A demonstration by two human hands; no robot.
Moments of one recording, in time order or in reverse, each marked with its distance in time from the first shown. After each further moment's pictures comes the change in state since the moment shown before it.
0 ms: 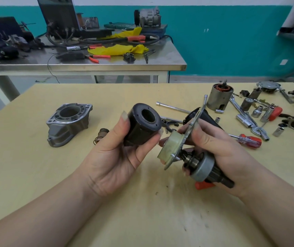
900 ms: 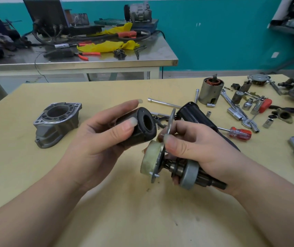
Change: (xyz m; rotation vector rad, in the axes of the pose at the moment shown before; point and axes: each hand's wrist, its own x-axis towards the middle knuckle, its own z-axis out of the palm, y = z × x) left_hand -0.013 0.009 0.010 0.478 -0.062 0.241; right_hand -0.013 -0.016 0.022 -0.106 -0.071 0.046
